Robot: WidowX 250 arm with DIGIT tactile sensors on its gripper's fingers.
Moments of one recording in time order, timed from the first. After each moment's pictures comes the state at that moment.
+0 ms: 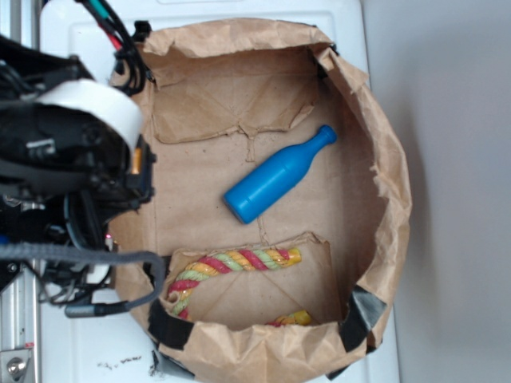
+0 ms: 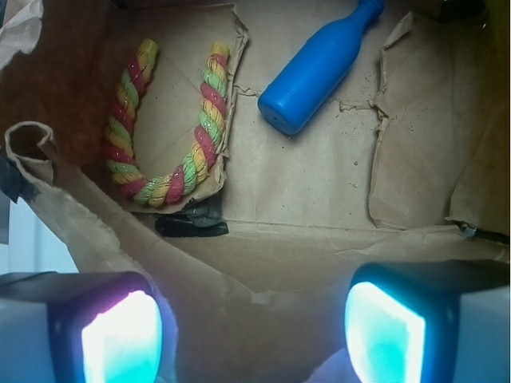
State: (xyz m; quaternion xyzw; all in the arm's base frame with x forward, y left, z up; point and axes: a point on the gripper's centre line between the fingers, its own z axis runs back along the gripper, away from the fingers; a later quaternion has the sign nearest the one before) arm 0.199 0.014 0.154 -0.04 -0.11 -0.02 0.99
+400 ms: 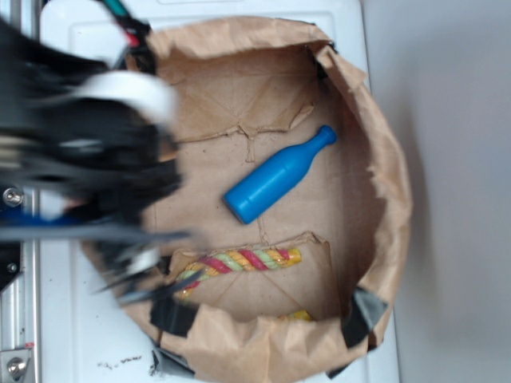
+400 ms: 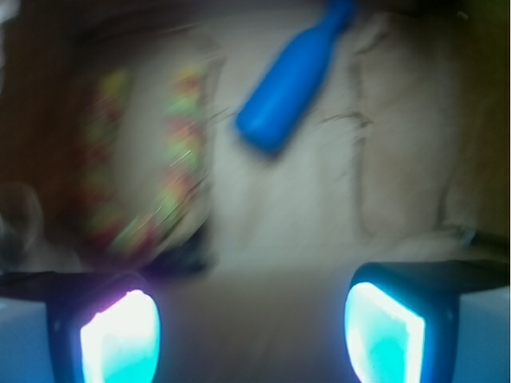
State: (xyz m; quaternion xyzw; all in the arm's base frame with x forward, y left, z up) arm 0.236 0.024 0.118 0.02 -0.10 0.05 0.99
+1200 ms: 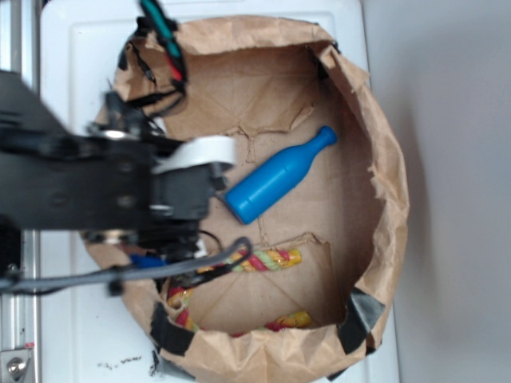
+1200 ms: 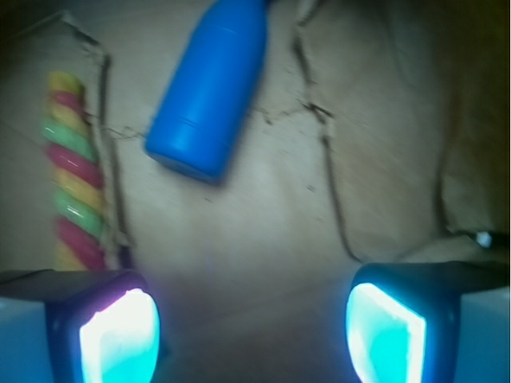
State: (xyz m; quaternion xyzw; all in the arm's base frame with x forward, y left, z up) arm 0.247 0.021 0.100 0.03 -0.11 0.14 0.98
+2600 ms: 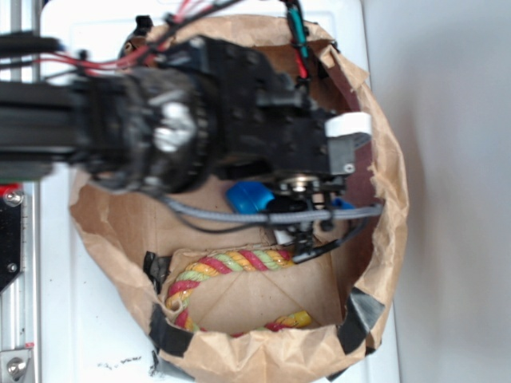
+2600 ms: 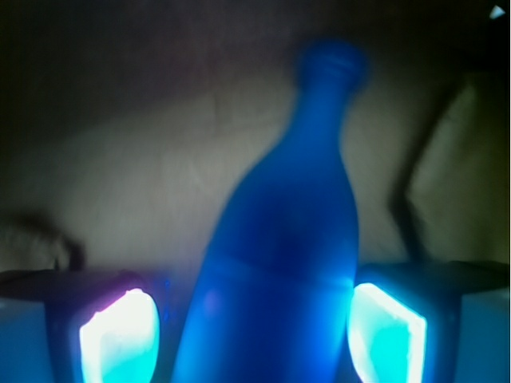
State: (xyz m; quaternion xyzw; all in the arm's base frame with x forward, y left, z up) arm 0.329 0.048 0.040 0.01 -0.12 0.17 0.98
